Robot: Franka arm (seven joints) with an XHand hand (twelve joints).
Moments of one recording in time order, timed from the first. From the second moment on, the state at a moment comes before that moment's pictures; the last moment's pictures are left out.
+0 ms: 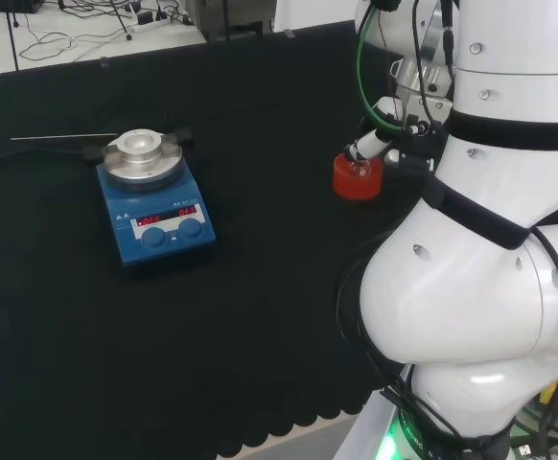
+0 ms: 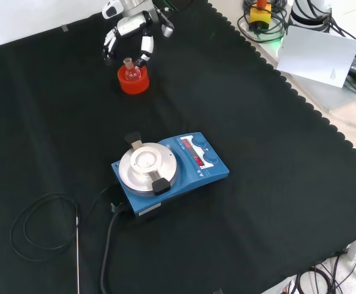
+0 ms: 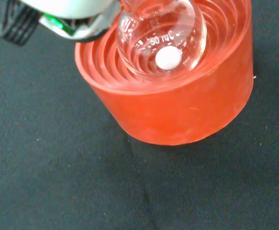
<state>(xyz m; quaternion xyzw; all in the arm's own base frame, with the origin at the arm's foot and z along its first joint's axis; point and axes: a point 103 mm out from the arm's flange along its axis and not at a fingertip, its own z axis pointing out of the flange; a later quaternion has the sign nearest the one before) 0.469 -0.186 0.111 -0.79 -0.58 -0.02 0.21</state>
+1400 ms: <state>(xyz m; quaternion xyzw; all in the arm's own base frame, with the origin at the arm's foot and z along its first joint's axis) 0.479 -0.192 0.105 -0.80 -0.58 -0.01 0.17</state>
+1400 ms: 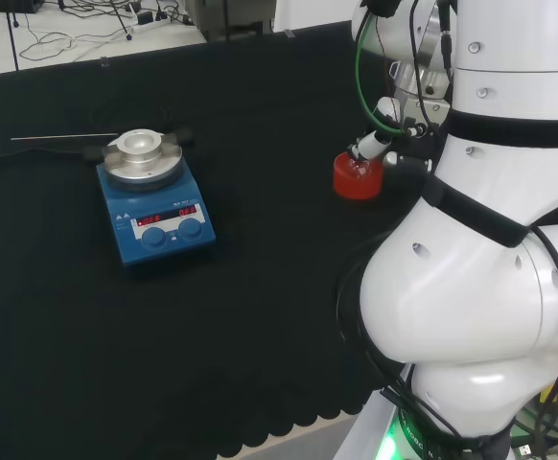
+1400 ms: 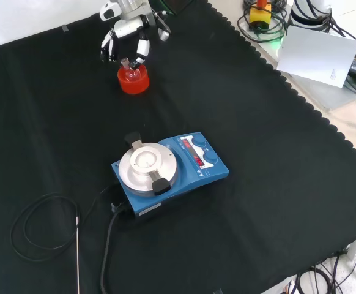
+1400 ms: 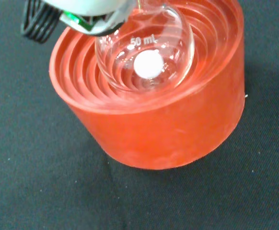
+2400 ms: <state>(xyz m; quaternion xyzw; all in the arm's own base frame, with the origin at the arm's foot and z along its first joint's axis) 0.486 -0.171 0.160 -0.79 -0.60 -0.03 0.13</state>
